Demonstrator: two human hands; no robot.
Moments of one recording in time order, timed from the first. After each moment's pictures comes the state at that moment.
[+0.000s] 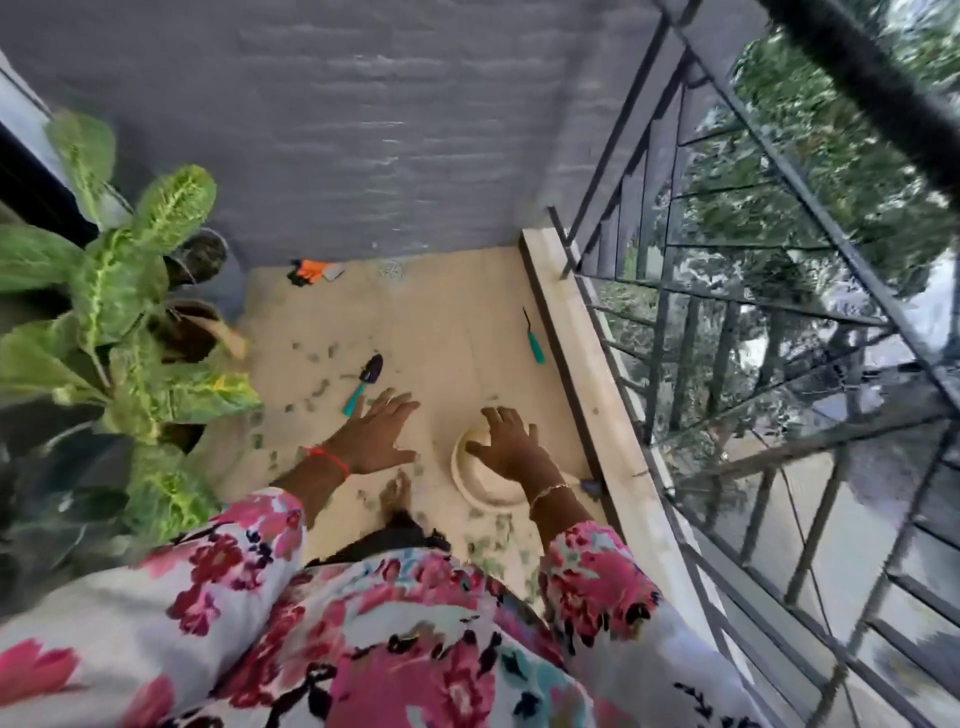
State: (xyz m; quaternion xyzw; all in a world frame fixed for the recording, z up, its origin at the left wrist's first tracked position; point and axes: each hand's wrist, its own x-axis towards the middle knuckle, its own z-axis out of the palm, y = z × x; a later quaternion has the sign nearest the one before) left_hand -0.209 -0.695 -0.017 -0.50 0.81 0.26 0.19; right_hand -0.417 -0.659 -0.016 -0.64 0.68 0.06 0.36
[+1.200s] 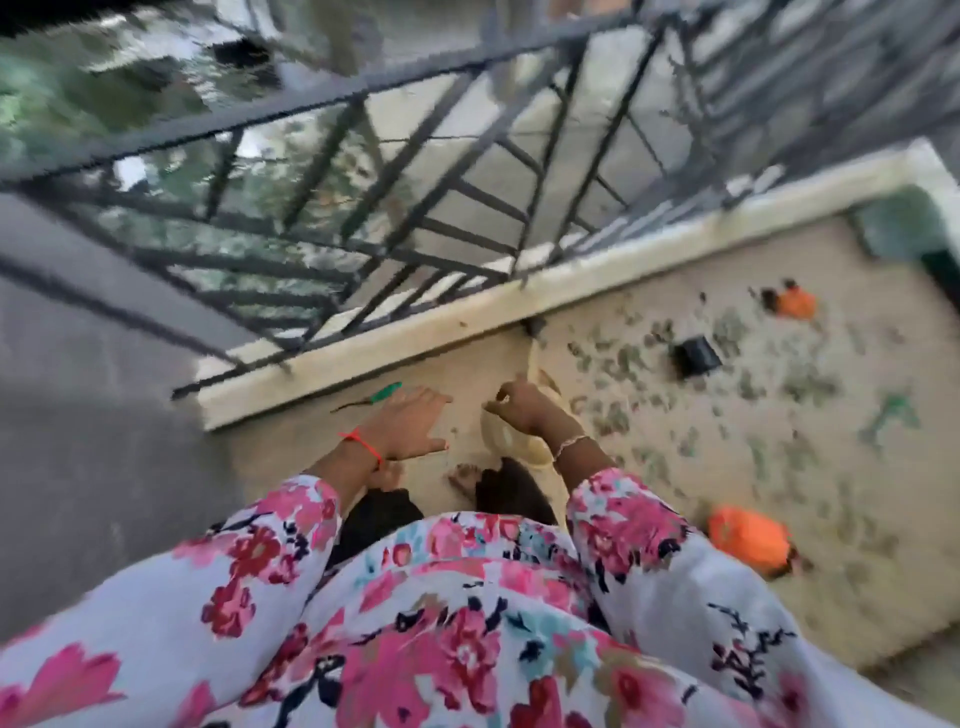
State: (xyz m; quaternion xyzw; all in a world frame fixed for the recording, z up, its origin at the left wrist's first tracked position) left_hand -0.510 -1.123 -0.029 0.32 0.86 0.03 0.39; right_hand -0.481 -0.934 -0.023 0.14 0.86 -0.30 0.39
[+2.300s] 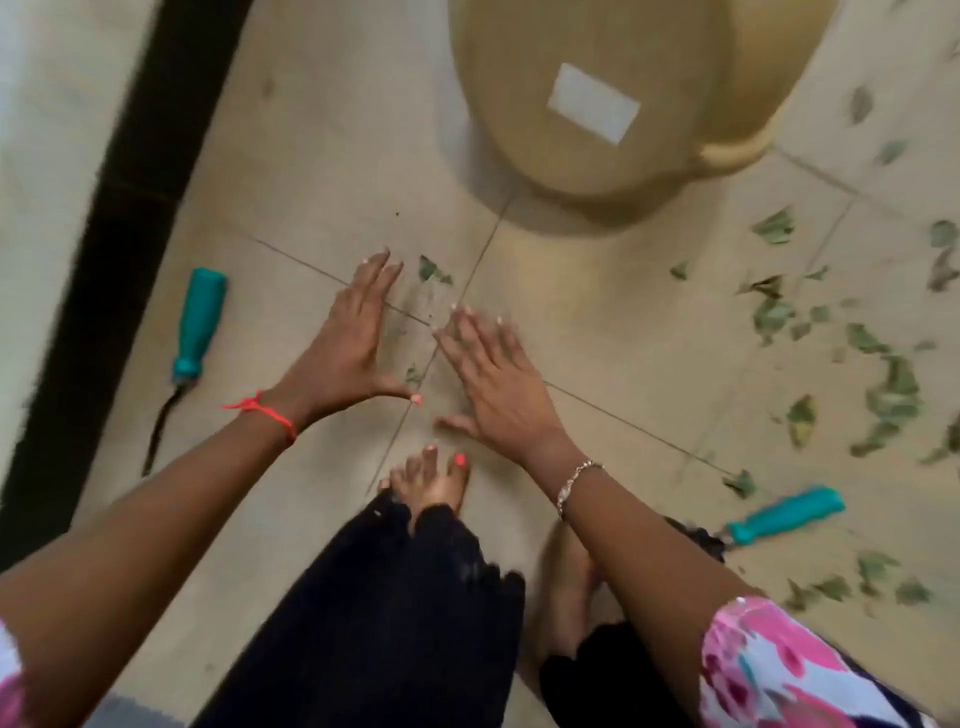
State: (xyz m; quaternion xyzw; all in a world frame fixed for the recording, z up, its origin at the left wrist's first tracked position) left_hand -0.563 -1.177 -0.720 0.57 0.73 0.06 0.38; right_hand -0.371 -1.107 -0.734 0.21 0.95 -0.15 0.17
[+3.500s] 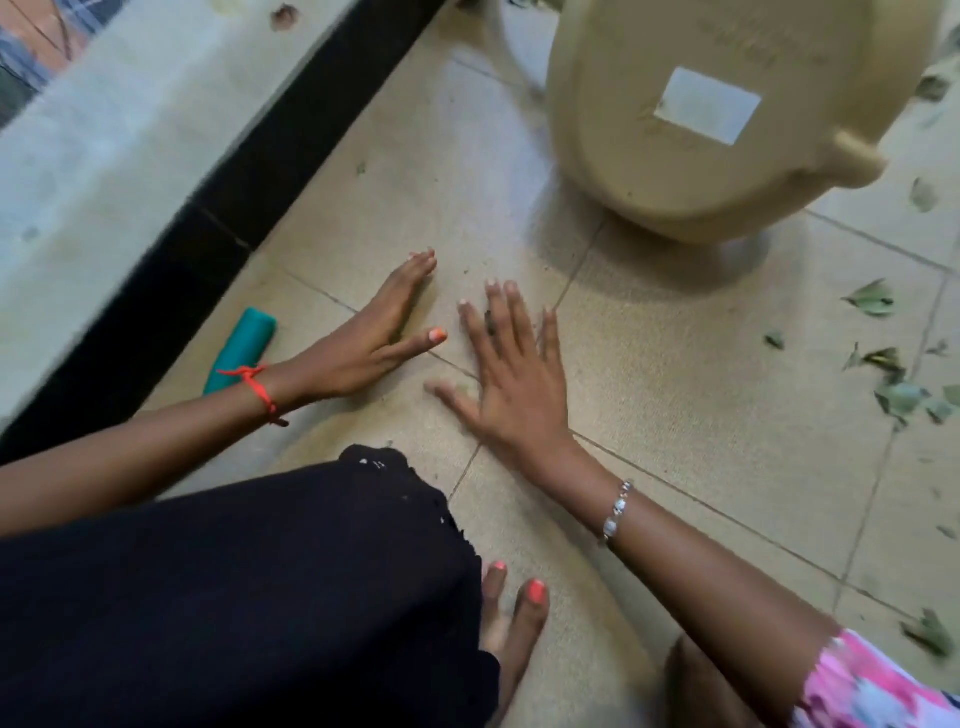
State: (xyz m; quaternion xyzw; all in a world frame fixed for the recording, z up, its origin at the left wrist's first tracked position) left_hand -0.622 -1.165 -0.759 0.59 0.69 0.22 0.36; right_hand -0.445 -1.105 -0.796 0.32 0.94 -0.12 -0.07
